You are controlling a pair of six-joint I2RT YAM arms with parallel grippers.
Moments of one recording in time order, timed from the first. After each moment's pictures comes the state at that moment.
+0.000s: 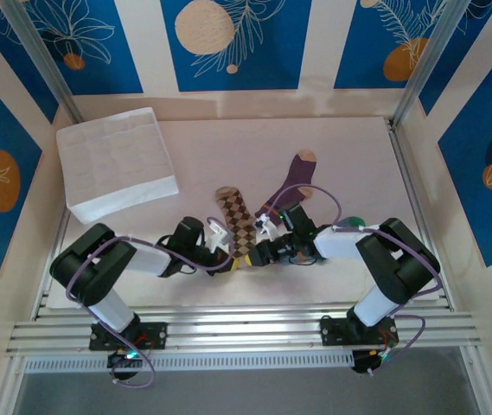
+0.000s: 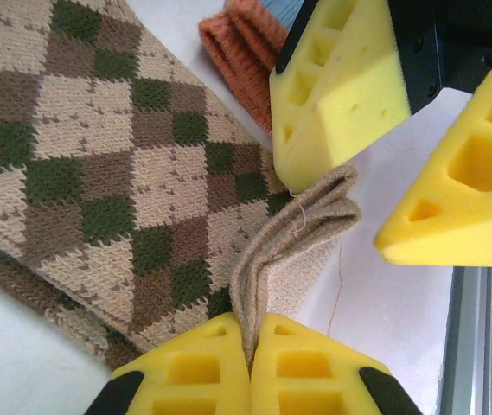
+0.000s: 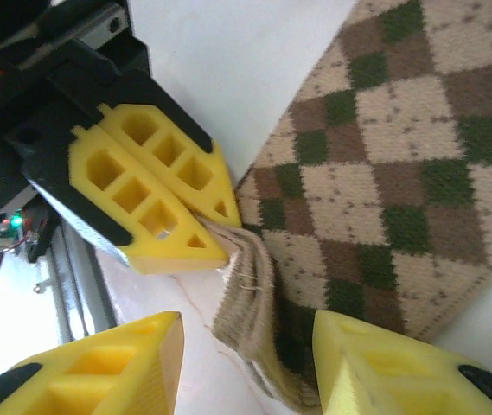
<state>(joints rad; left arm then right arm) -0.64 1.63 0.44 0.42 0.68 -0.23 0.60 1.59 0.60 0.05 -0.73 0.27</state>
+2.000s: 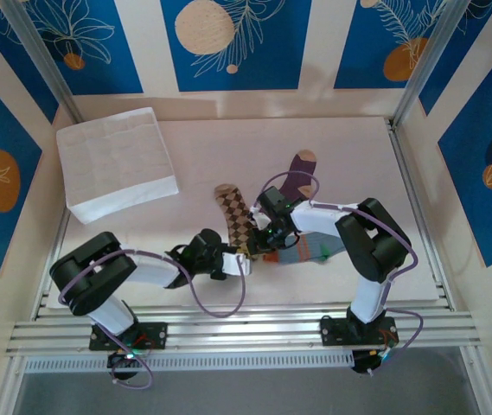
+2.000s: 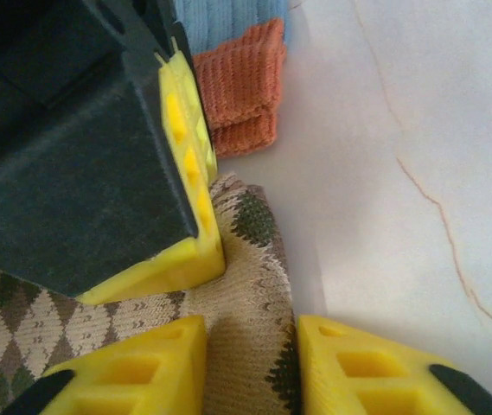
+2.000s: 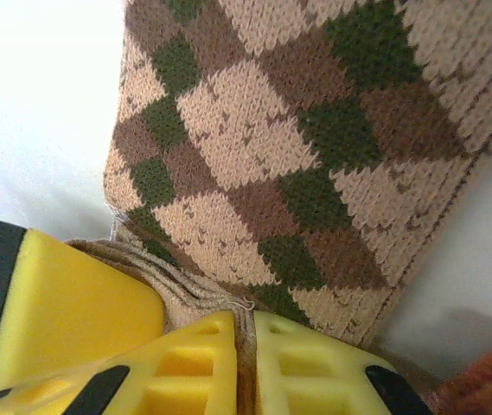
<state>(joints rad) -0.88 1.59 0.45 0.46 0.19 0.84 0.63 1.80 0.98 -0.50 -0.53 0.37</state>
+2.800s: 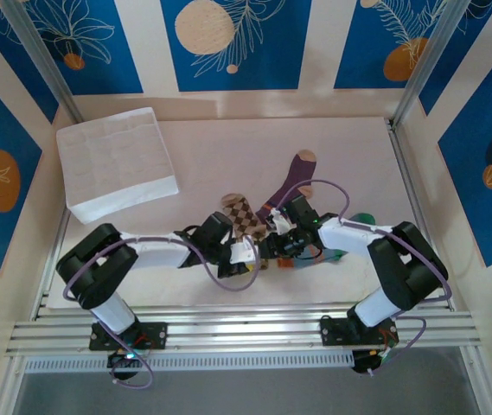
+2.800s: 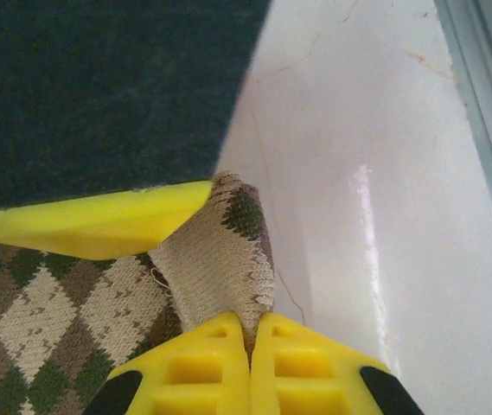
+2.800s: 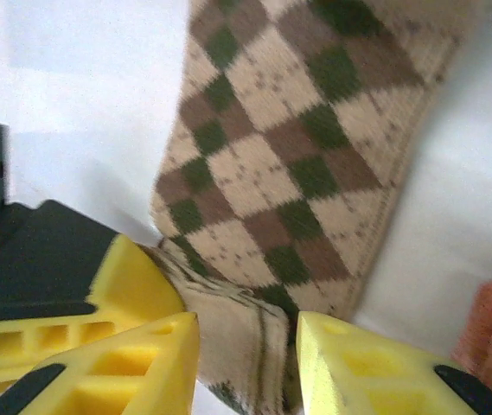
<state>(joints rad) -0.81 1.65 0.71 0.01 0.57 0.55 0.55 1.53 0.70 -0.29 -0.61 0.42</state>
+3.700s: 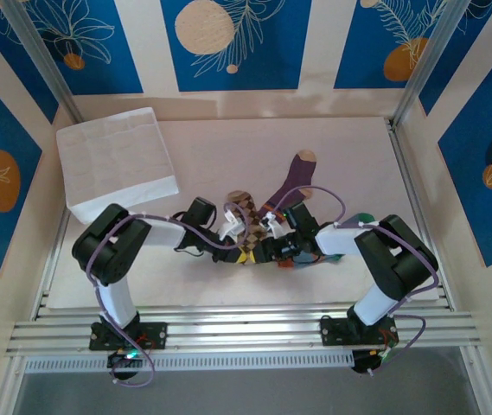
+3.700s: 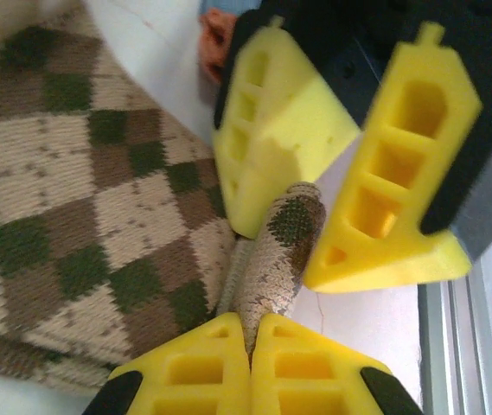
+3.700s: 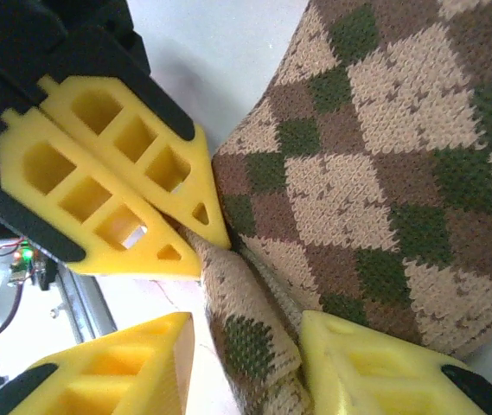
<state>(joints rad) -0.57 1.83 0.77 0.05 0.93 0.08 0.57 1.61 0.61 0.00 -0.73 0.38</state>
